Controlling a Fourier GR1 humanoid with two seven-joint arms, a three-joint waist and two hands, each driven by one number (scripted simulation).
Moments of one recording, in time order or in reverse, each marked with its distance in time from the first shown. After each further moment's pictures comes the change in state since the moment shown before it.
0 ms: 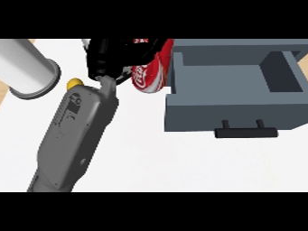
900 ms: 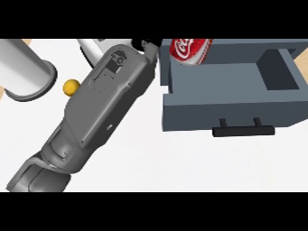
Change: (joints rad) left arm -0.394 0.000 -0.093 0.430 0.171 0.151 -0.115; right arm -0.007 0.015 0.048 0.003 0.044 0.003 -0.027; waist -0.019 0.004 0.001
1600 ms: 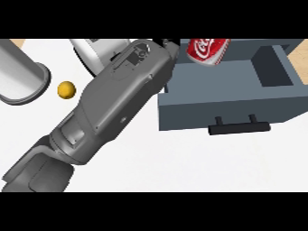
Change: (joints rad) left arm -0.152 0.000 -0.183 0.227 0.257 0.085 -0.117; right arm -0.059 -0.036 0.001 -0.006 -0.018 -0.025 0.055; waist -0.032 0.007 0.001
